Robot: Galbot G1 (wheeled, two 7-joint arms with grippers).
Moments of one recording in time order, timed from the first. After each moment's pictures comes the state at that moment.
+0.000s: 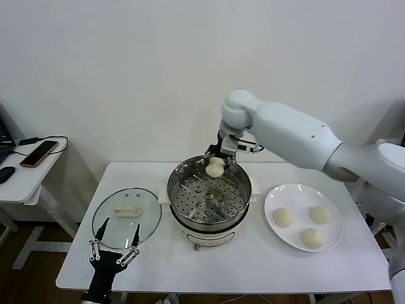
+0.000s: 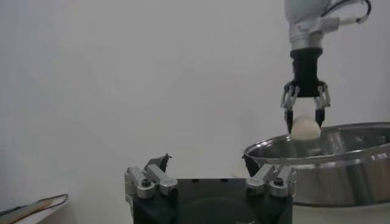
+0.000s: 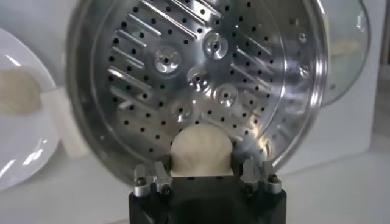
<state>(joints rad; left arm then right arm) 1.79 -1.23 -0.51 -2.08 -0.01 -0.37 -0.15 0.37 1.27 -0.96 1.05 -0.40 0.68 -1.20</state>
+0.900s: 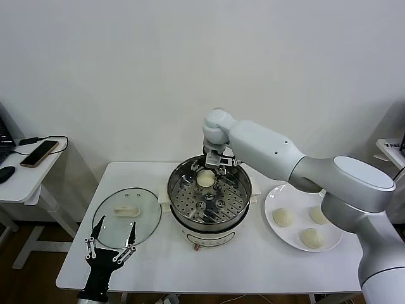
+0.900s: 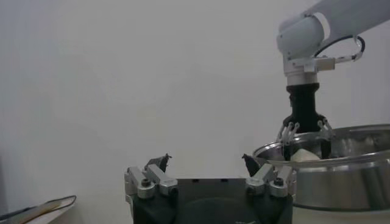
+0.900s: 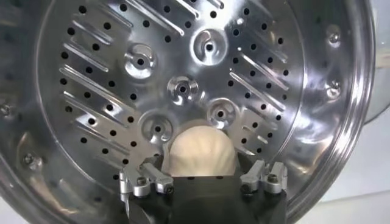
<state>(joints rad) 1.78 -1.22 -0.52 -2.08 -0.02 -0.37 -0.16 0.35 1.30 -0.92 0.98 -0.36 0.61 -1.24</state>
